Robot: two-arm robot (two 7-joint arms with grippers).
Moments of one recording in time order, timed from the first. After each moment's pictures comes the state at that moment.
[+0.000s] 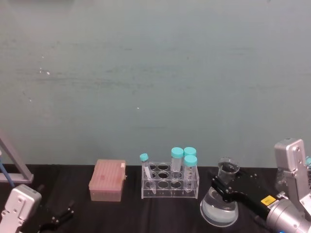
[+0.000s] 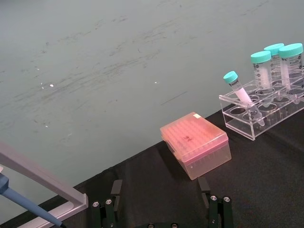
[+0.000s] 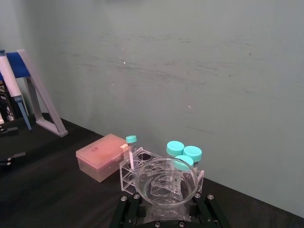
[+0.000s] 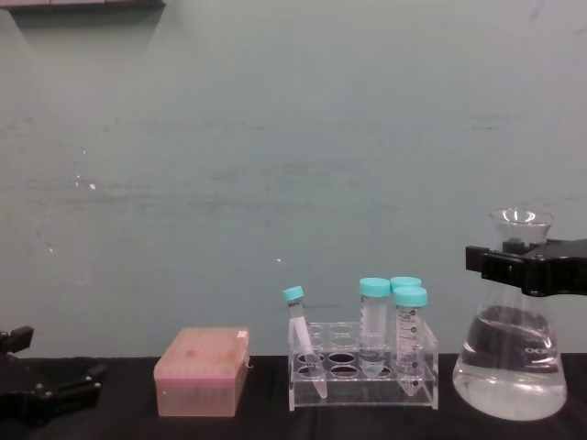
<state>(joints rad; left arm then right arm) -0.20 0.60 0.45 -1.41 -0.25 -0.12 0.03 0.21 0.40 -0.23 -1.60 0.35 0.17 0.34</state>
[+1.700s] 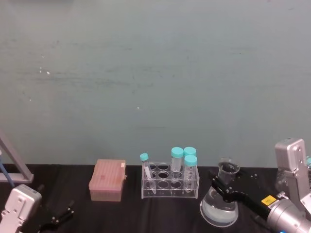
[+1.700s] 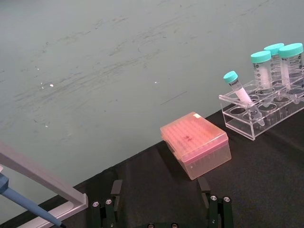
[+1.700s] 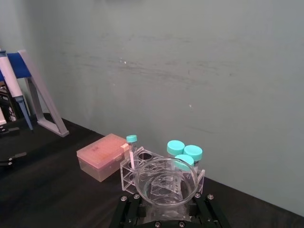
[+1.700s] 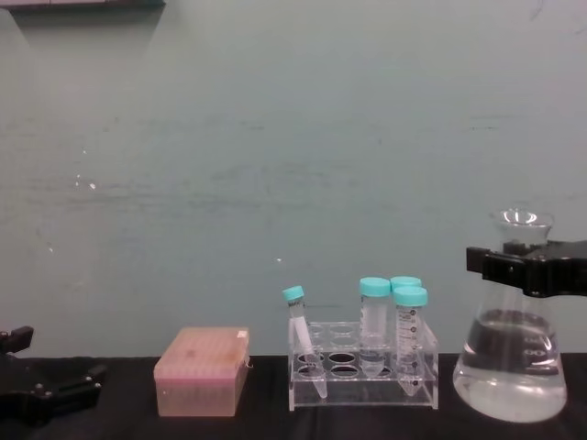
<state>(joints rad) -0.20 0.60 0.45 -1.41 -0.25 -0.12 0.03 0.22 0.40 -0.23 -1.59 0.35 0.17 0.35</state>
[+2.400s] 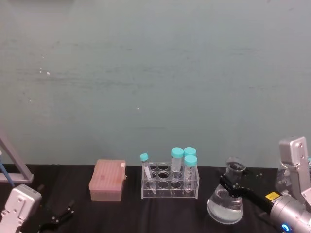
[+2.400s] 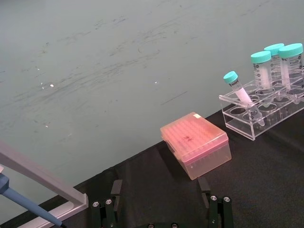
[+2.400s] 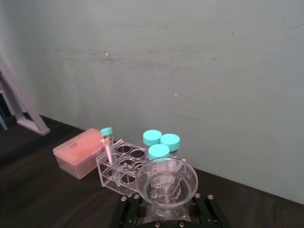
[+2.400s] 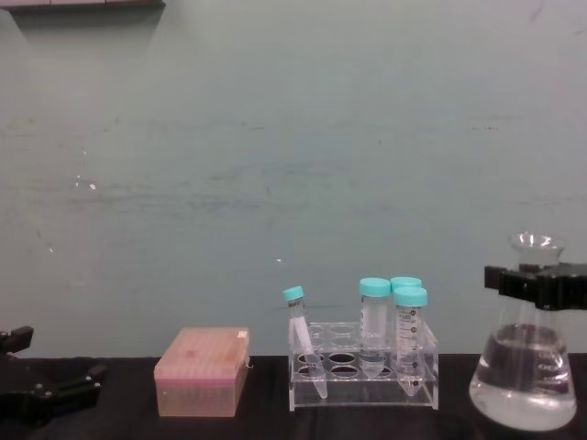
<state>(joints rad) -0.20 0.60 0.45 -1.41 -0.25 -0.12 0.03 0.31 0.40 -0.24 -1.42 0.41 0.15 0.36</state>
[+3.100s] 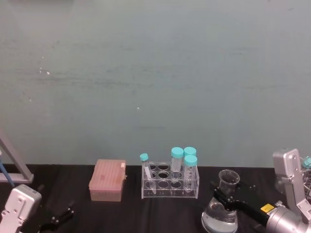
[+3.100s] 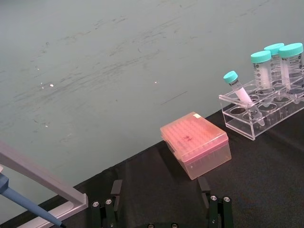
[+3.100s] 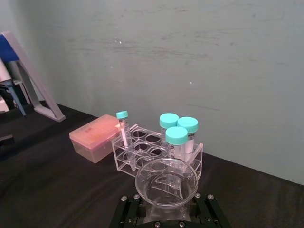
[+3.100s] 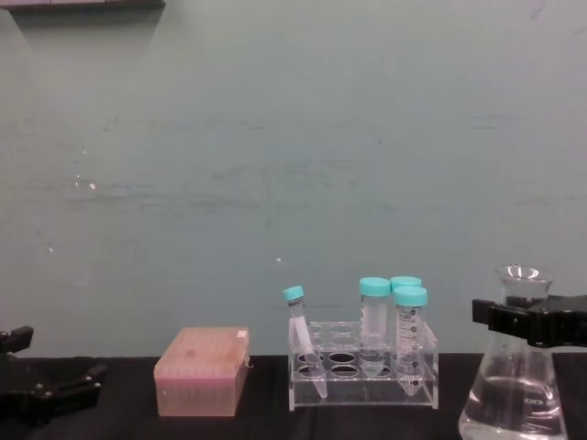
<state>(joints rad) -0.20 0.60 0.45 -1.41 -0.25 -0.12 0.03 0.29 0.42 -0.28 -1.40 0.43 0.12 0.40</state>
